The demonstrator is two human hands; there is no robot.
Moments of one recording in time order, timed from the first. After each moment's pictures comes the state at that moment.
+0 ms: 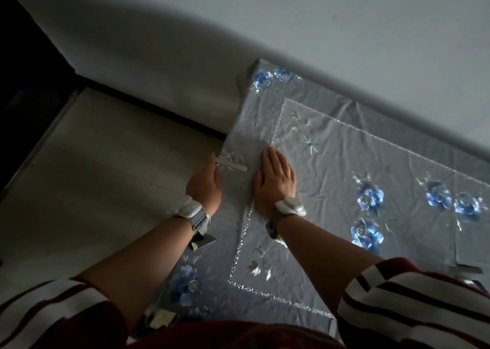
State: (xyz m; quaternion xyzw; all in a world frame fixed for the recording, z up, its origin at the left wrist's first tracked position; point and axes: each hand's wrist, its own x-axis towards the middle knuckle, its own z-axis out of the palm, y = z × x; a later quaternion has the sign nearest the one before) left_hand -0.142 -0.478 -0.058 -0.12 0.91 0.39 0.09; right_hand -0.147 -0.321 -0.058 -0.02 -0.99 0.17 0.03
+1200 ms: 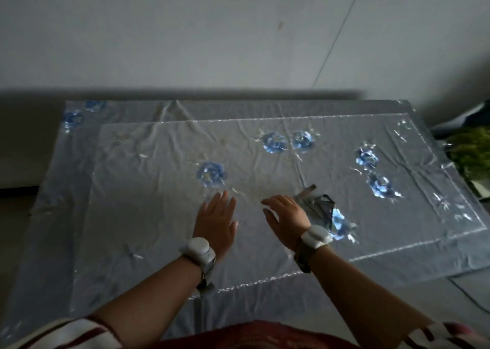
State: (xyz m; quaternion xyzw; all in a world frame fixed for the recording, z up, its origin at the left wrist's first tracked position) left_hand -0.027 -0.169 -0.020 0.34 0.92 0.15 0.10; right_hand 0.045 0.011 0.006 -0.08 -0.97 0.24 0.08
